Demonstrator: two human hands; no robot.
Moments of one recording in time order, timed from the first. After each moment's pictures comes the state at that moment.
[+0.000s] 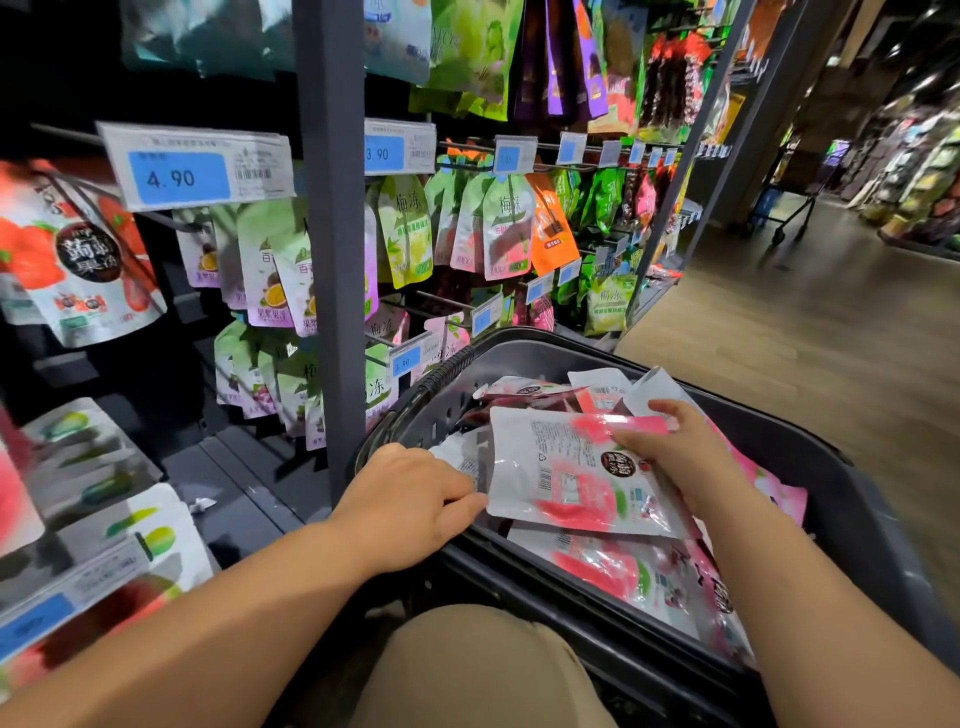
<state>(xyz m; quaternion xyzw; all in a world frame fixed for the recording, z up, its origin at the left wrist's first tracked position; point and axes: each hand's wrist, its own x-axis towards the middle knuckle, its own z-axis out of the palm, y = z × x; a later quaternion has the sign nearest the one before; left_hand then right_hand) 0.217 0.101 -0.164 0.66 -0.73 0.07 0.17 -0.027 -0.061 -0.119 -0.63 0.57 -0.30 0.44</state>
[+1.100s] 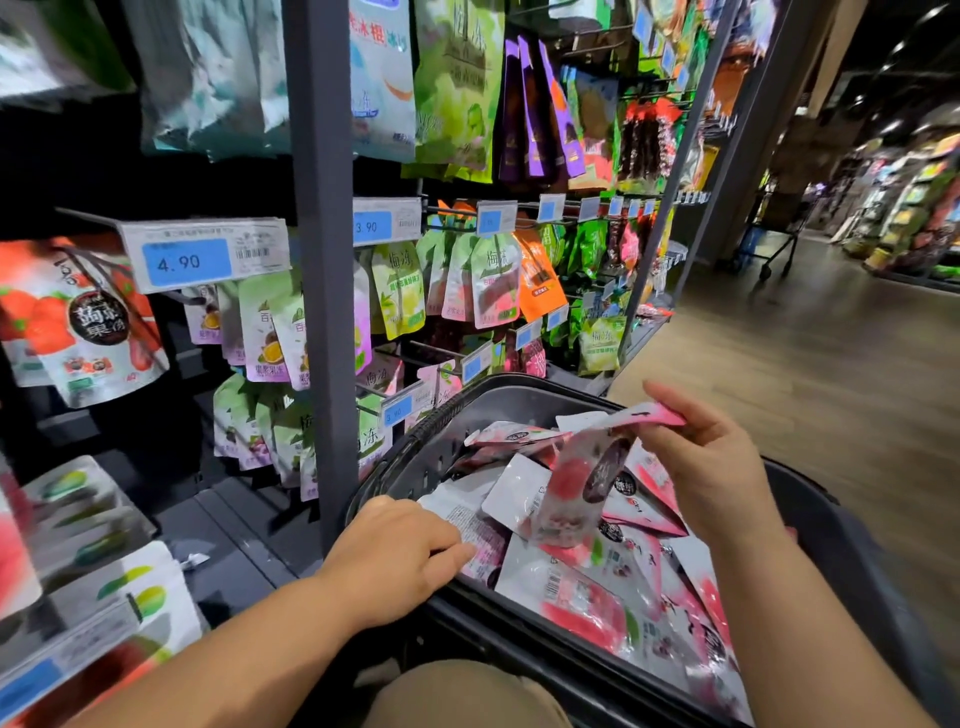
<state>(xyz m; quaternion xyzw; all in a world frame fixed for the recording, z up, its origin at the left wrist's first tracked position) 0.217 0.104 -0.160 0.66 -0.73 0.05 0.16 -0.032 -0.032 -0.068 -0.61 0.30 -0.51 0.53</state>
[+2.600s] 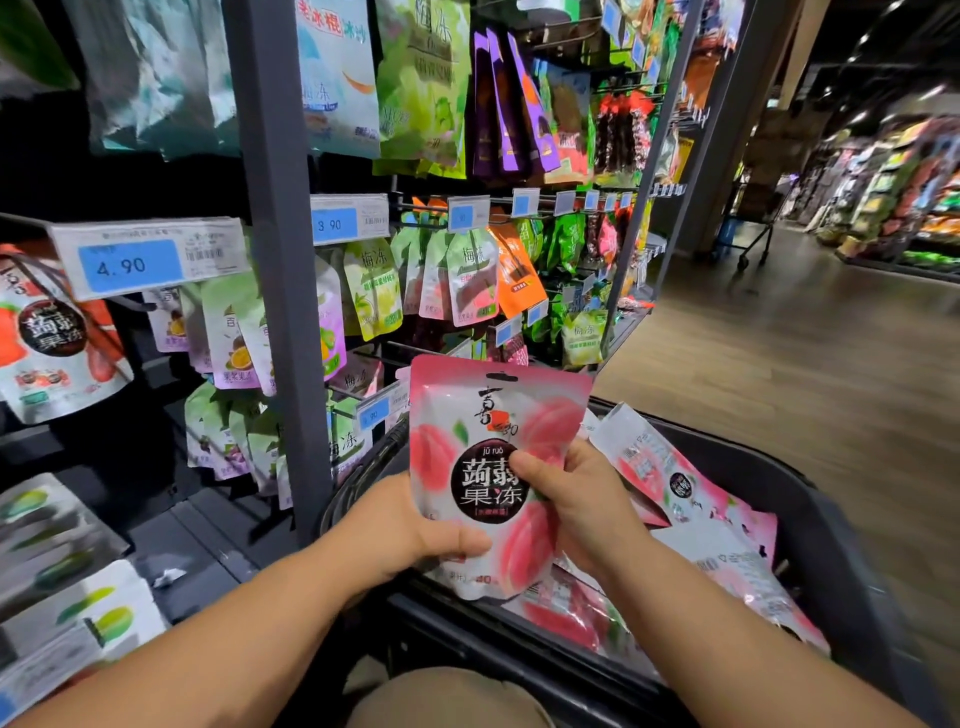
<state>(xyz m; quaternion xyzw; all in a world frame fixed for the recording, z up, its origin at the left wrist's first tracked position) 0.186 0.100 -0.107 0.63 -0.49 -0.39 0.46 0.031 -0.003 -0.108 -0.52 0.23 -0.41 0.71</state>
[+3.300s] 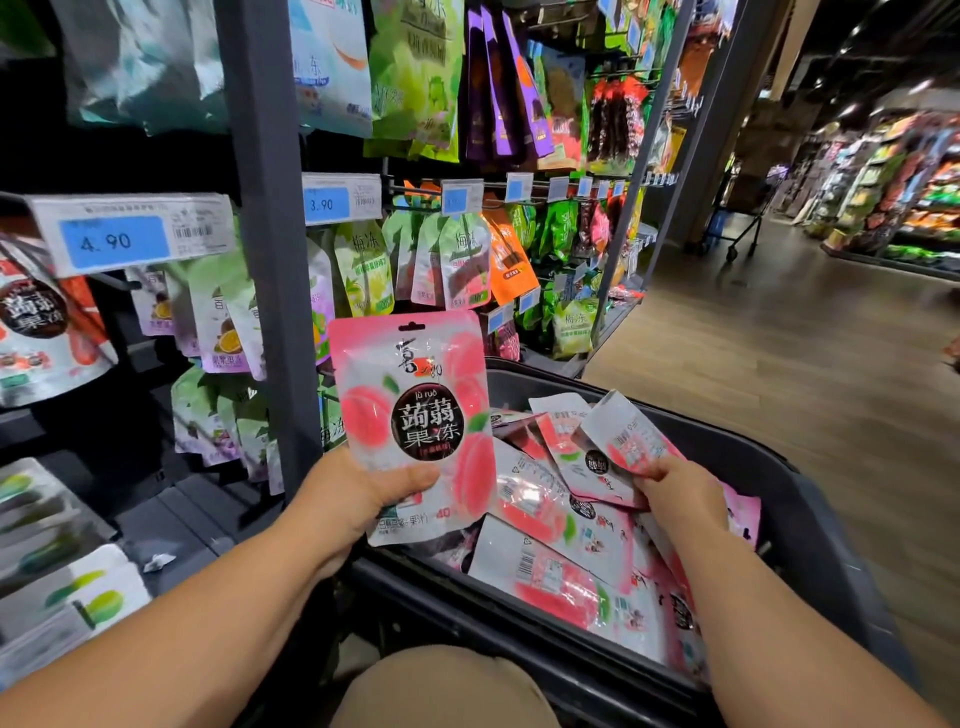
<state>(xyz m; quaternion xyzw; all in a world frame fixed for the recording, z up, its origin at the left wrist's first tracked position) 0.202 0.102 -0.113 0.57 -0.34 -0.39 0.64 -0.068 -0.107 -0.158 -0.68 0.68 -0.22 0.16</state>
